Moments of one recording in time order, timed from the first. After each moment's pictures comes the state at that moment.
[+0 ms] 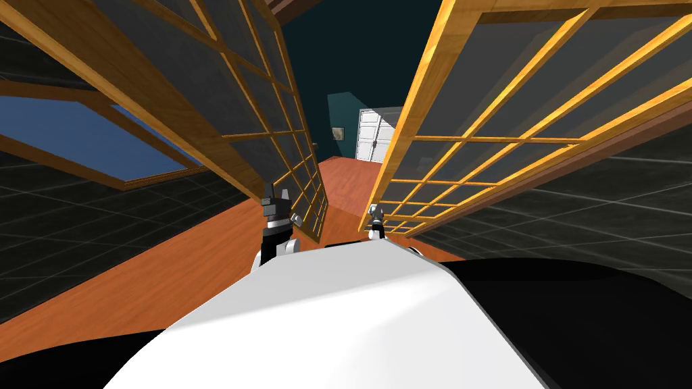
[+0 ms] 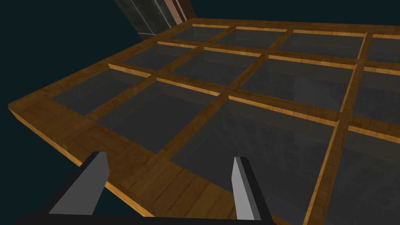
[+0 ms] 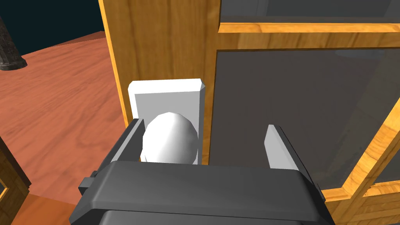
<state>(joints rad) -0.12 -0.16 0.07 -0.60 -0.63 -0.90 -1.33</state>
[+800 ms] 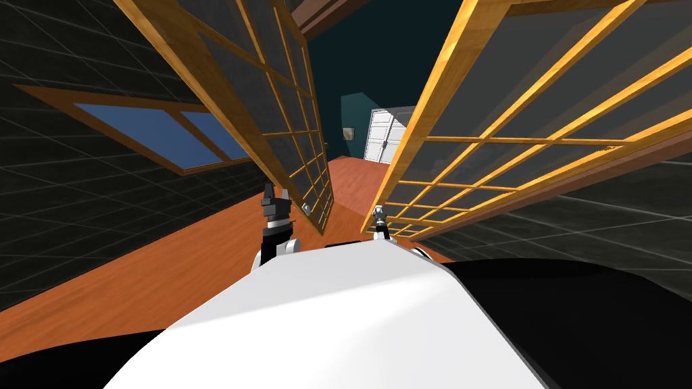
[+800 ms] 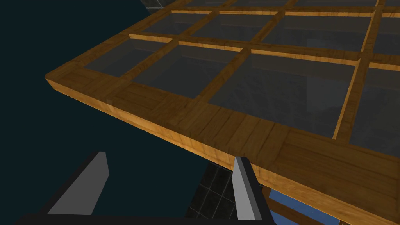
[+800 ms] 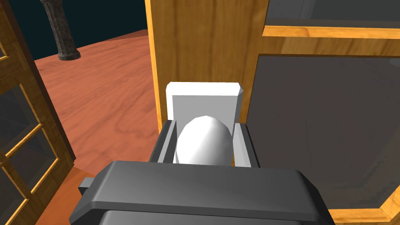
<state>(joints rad) -0.09 -0.24 0.14 -0.60 -0.60 -0.90 -1.45</state>
